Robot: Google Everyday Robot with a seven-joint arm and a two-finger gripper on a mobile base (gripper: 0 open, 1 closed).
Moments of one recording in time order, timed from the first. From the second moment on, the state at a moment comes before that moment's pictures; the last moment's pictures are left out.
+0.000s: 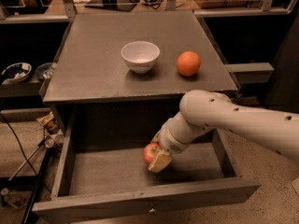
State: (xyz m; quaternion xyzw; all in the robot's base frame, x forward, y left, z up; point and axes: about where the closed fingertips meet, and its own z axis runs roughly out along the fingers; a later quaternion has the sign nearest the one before) arm 0.487 -0.011 0.650 -0.65 0.72 0.16 0.19
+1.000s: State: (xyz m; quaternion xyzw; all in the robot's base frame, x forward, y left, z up) arm 0.497 -0.012 0.699 -0.66 0.71 0.14 0.22
